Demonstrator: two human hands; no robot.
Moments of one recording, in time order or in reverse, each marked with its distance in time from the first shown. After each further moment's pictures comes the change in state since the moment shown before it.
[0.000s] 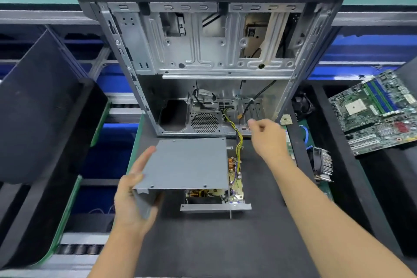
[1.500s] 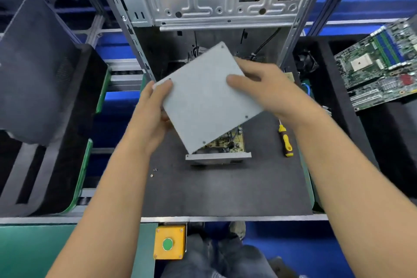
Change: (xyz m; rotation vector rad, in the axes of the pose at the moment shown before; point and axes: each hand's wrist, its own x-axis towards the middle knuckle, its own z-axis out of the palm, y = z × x) left_hand 0.027 0.034 0.061 0.433 0.003 -0.149; right_hand -0.051 -0.041 -0.051 0.494 -0.549 -0.316
